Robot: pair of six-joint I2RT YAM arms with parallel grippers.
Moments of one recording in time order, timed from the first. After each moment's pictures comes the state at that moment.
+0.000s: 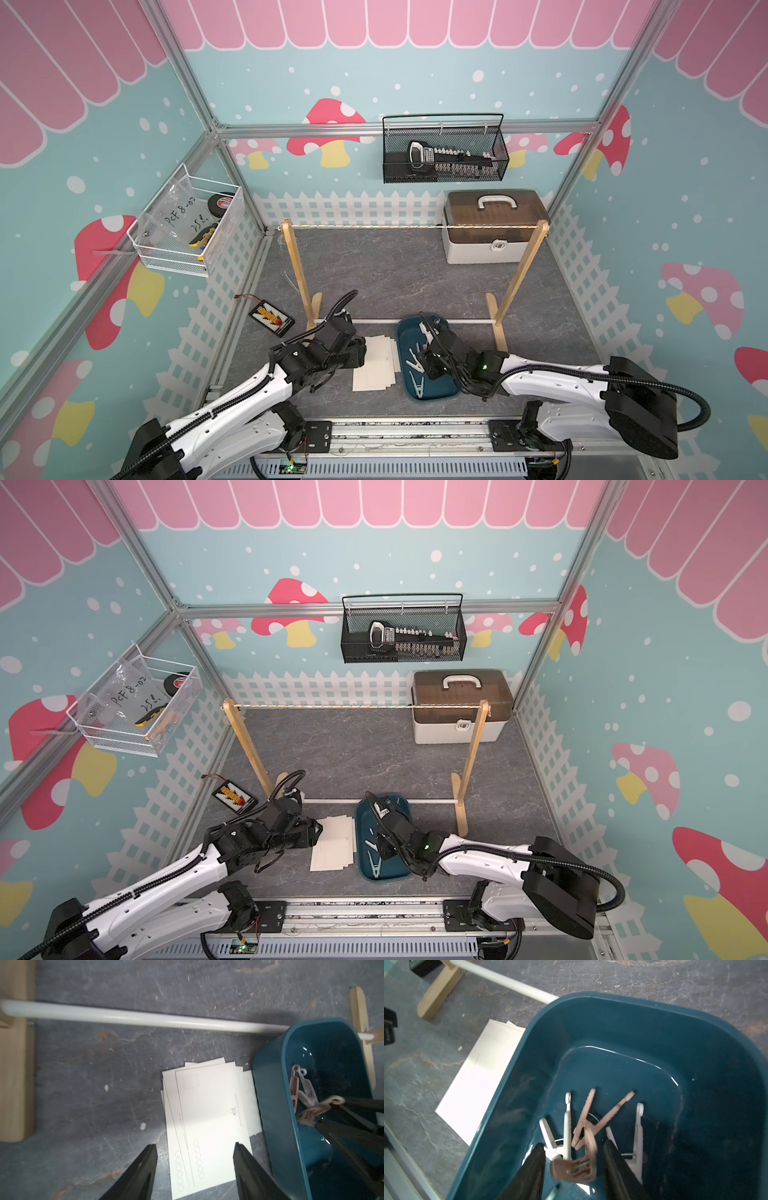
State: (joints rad) left arm -0.73 0.87 0.58 -0.63 -0.15 -0.72; right arm 1.04 1.25 0.54 -0.11 0.19 0.50
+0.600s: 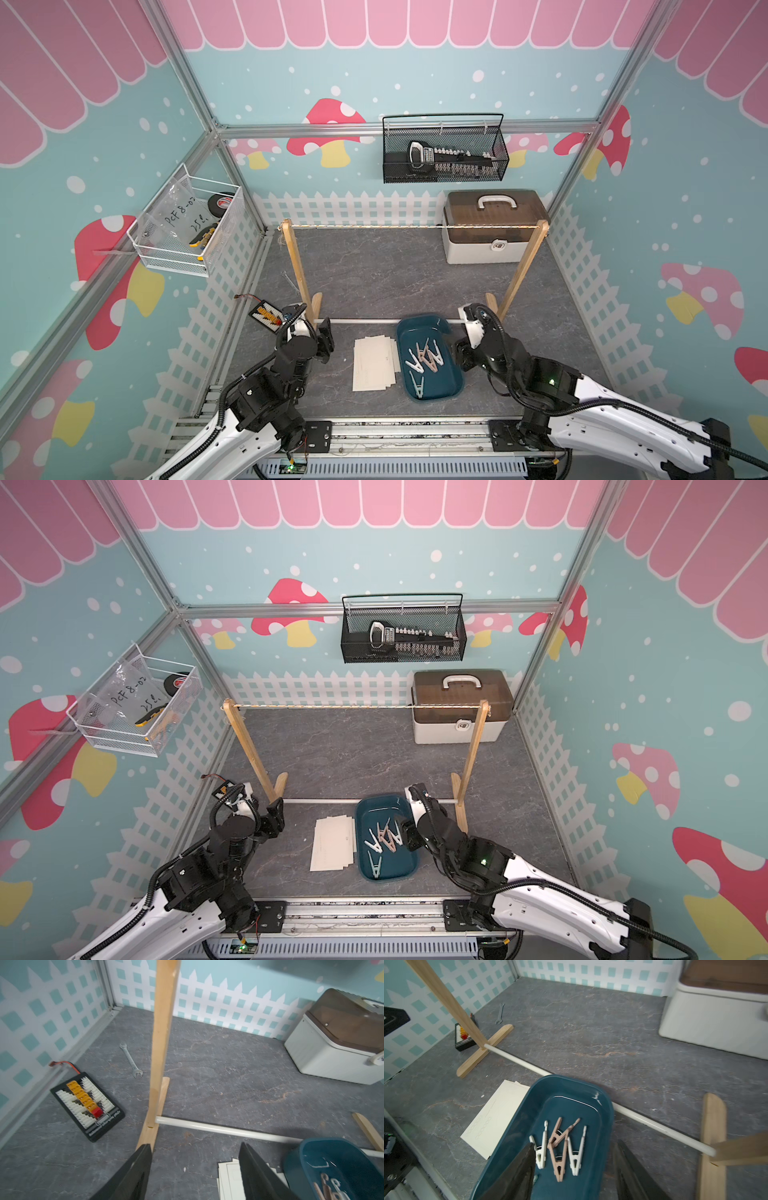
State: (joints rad) left arm -0.73 0.41 0.48 -0.53 -0.70 -0.52; right arm 1.03 0.65 0.59 -0.47 0.44 0.36
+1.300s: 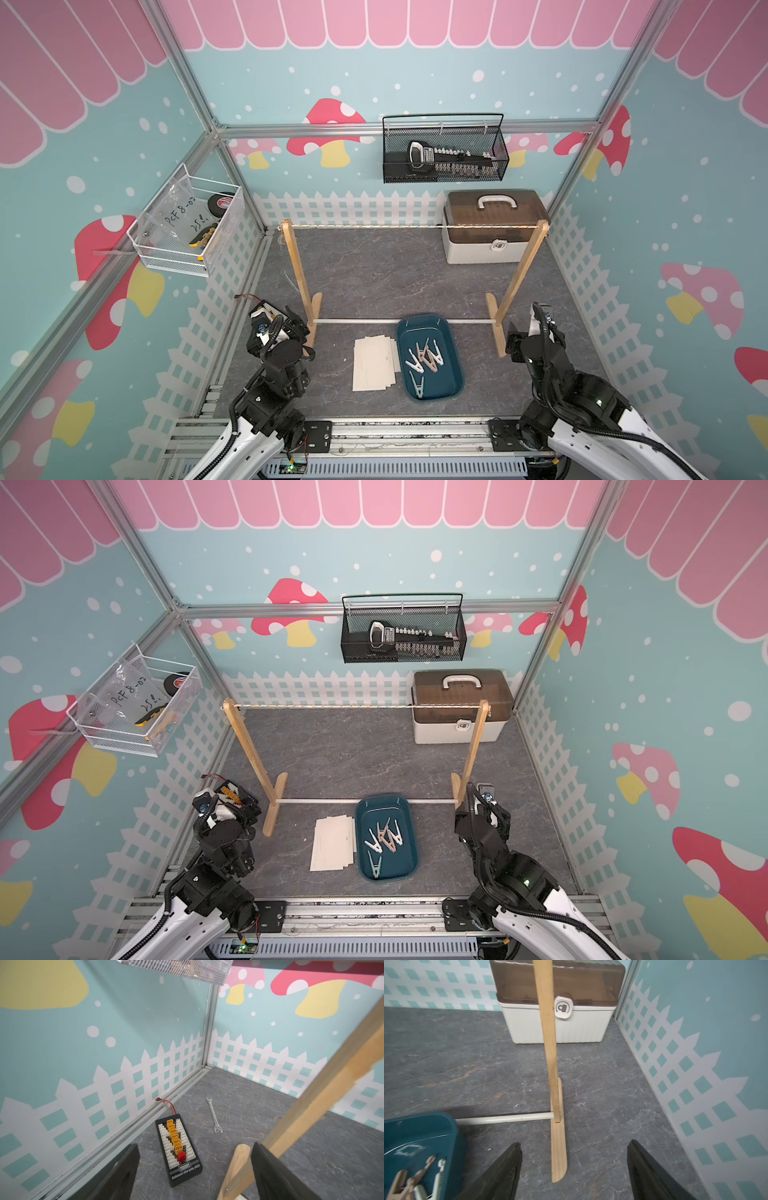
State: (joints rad) left arm -0.49 0.35 0.26 -0.09 -1.07 -0.28; right arm 0.71 0.46 0.62 -0.81 0.81 0.36
